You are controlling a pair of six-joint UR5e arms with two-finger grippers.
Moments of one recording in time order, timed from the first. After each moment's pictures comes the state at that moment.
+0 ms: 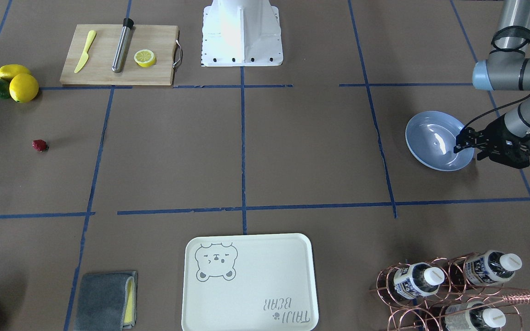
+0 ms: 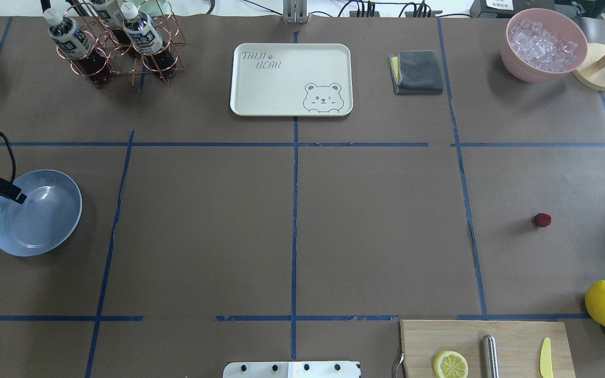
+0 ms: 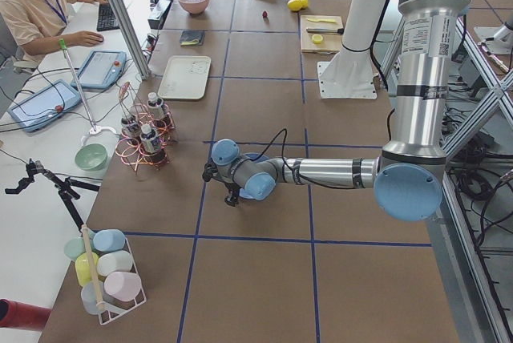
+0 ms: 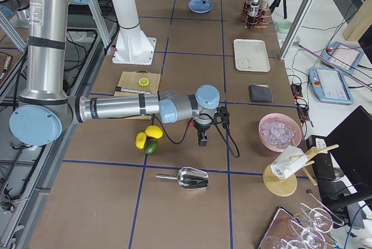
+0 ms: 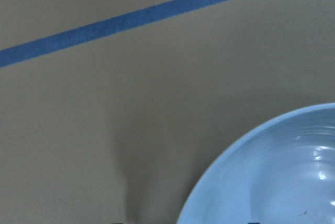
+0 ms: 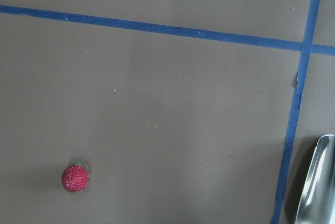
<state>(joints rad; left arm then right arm) -1.04 -1.60 -1.43 -2.17 -2.33 -0.38 1.33 -1.69 1.78 -1.44 2.40 0.19</state>
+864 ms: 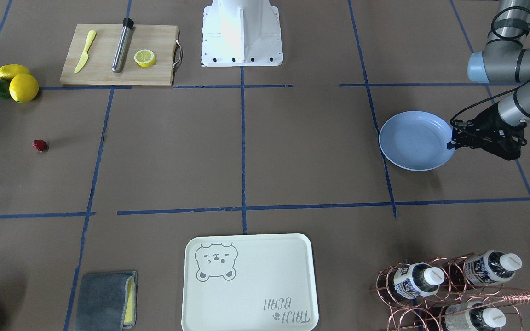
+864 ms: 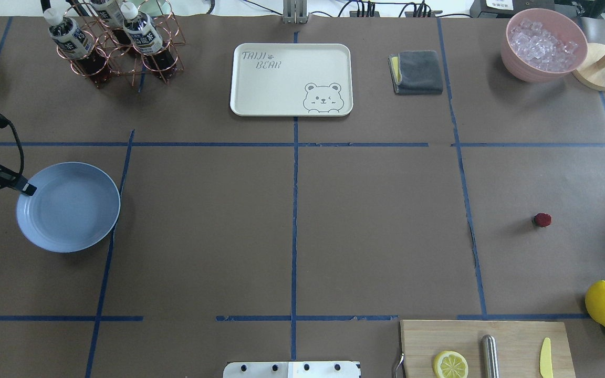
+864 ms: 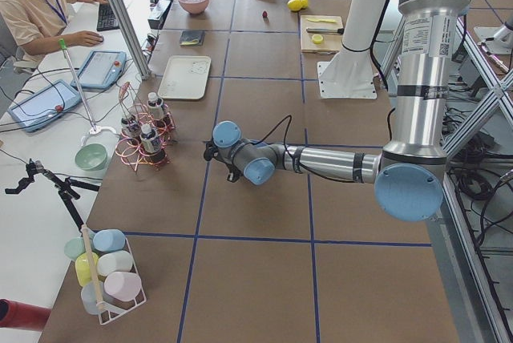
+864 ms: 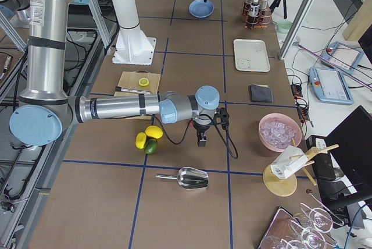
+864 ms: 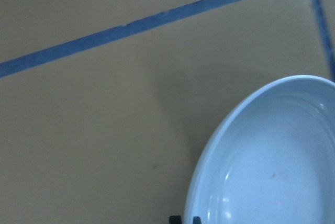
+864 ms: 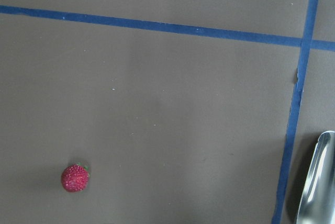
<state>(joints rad) -1.05 -1.61 -1.59 -2.17 -2.45 -0.48 1.33 -1.69 1.77 -1.44 2.41 0.20</state>
